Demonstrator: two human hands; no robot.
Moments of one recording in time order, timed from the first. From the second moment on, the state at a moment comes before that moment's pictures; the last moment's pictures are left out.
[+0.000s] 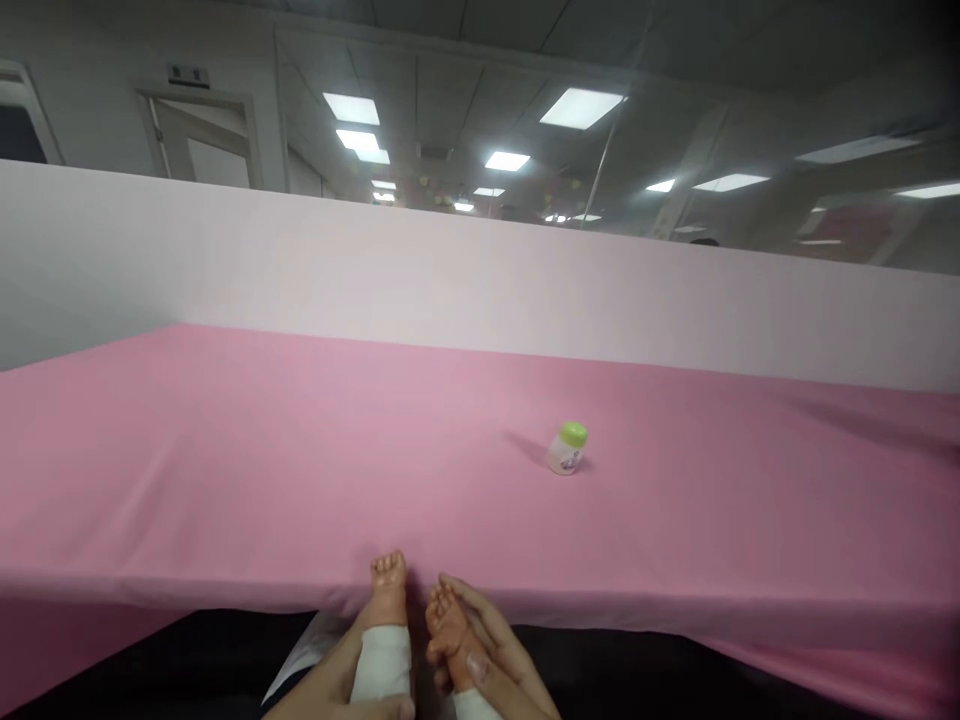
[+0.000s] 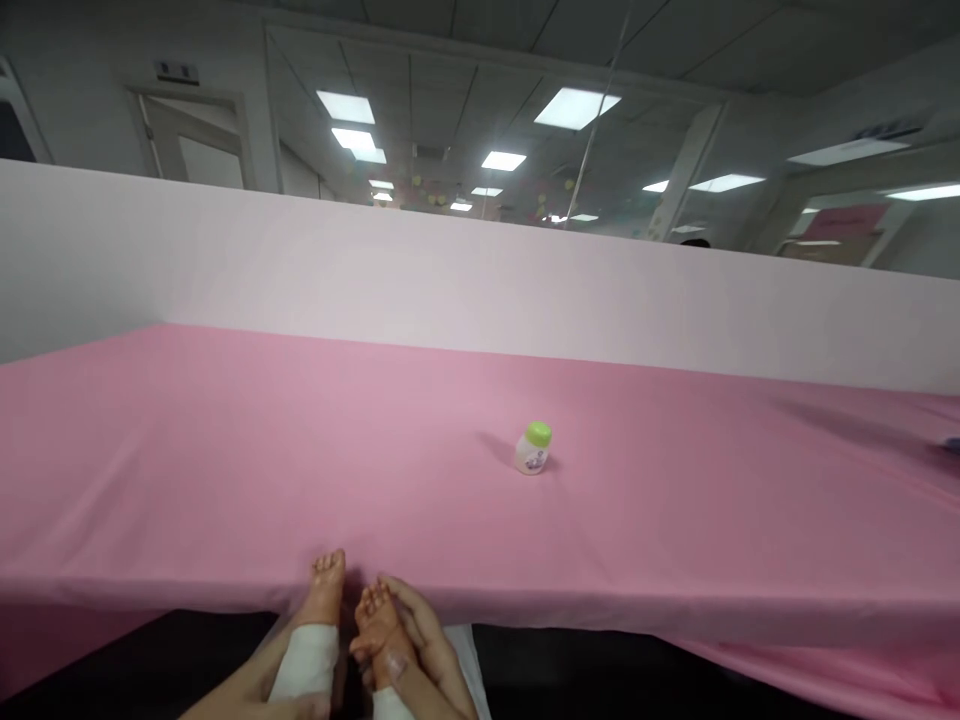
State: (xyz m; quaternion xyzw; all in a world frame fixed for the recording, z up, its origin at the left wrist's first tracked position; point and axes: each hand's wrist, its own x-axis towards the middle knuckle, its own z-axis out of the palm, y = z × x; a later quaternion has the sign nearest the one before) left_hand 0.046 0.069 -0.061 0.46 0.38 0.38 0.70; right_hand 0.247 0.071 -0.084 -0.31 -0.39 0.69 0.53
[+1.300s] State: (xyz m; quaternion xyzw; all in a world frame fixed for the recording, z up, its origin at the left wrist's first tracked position) left_hand 0.052 0.055 -0.045 0.56 0.42 0.40 0.59; right_hand 0.261 0.065 -0.058 -0.36 -0.67 0.13 0.63
